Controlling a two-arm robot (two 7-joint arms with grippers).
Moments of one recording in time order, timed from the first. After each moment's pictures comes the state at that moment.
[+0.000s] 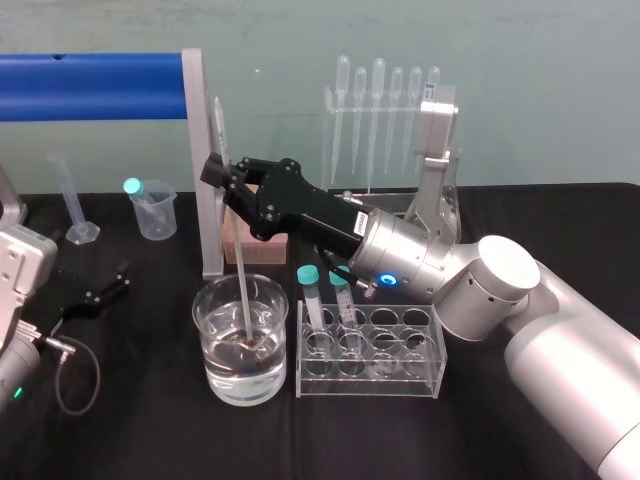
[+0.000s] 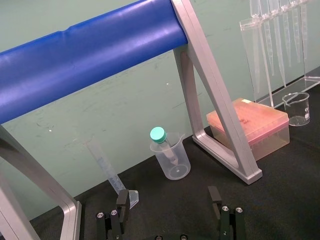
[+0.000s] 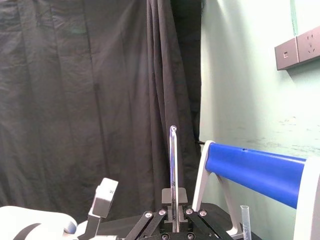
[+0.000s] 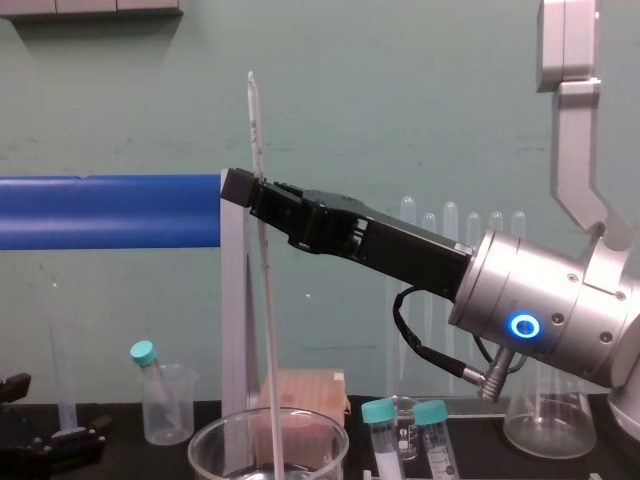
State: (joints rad) left arm -0.20 0.60 0.45 -1.41 -0.25 -0.12 0.03; right arm 0.60 0.22 -0.60 -1.13 0.76 -0.22 0.89
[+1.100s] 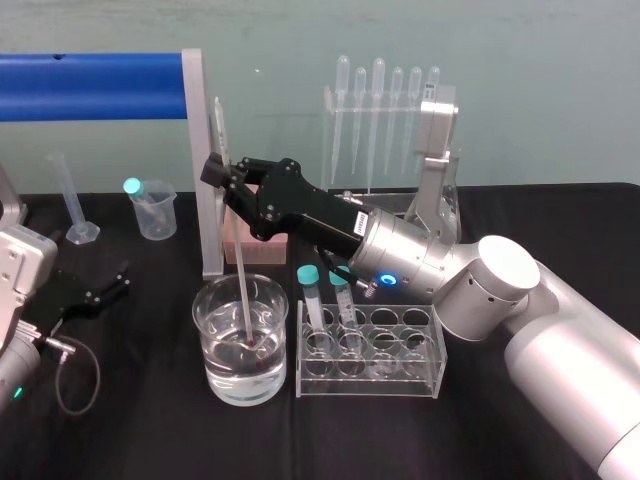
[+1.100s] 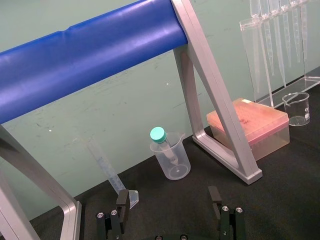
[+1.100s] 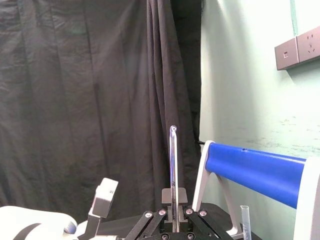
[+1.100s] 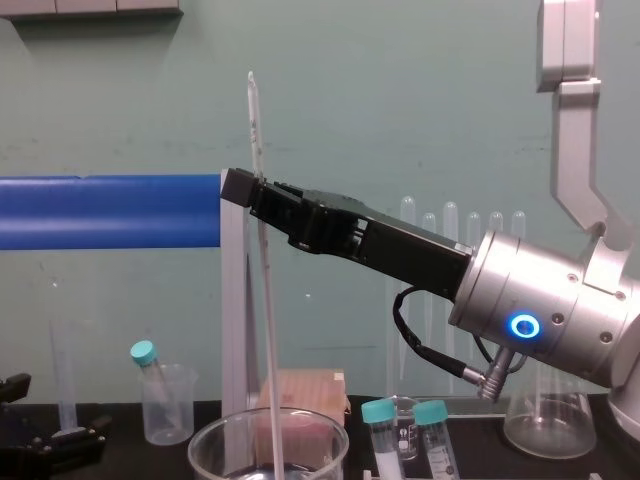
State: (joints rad) left arm -0.20 0.60 0.45 -1.41 -0.25 -0.12 0.03; right arm 0.60 0.22 -0.60 -1.13 0.76 -0.22 0.89
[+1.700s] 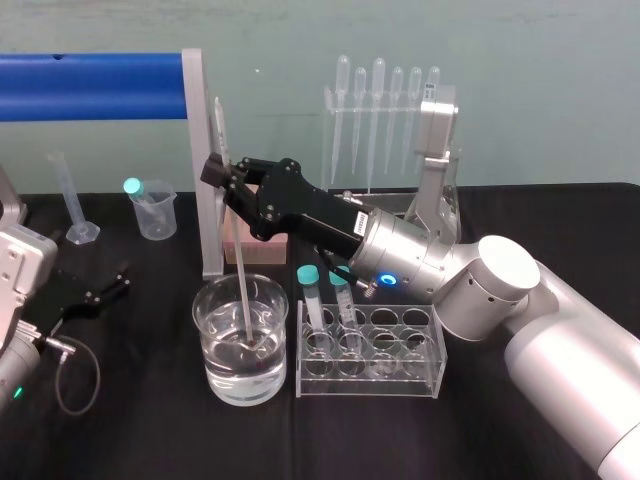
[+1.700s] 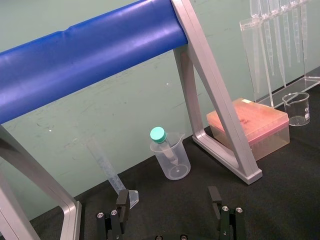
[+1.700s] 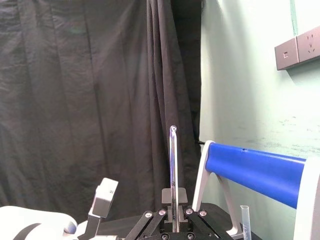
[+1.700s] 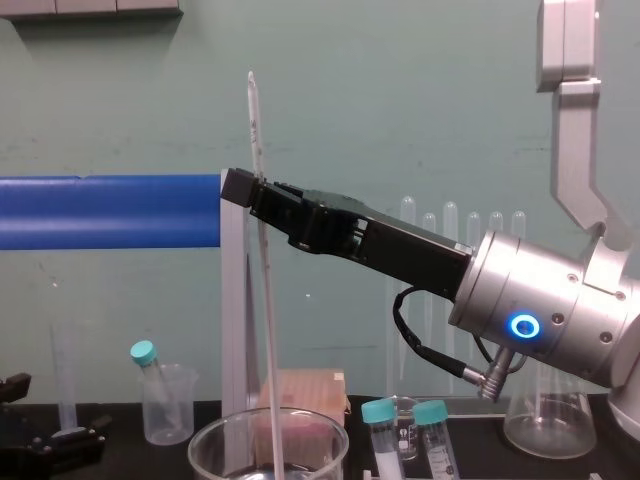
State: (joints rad) left arm -0.20 0.60 0.45 -1.41 -0.25 -0.12 0.03; right arm 0.60 0.22 -0.60 -1.13 0.76 -0.22 0.89
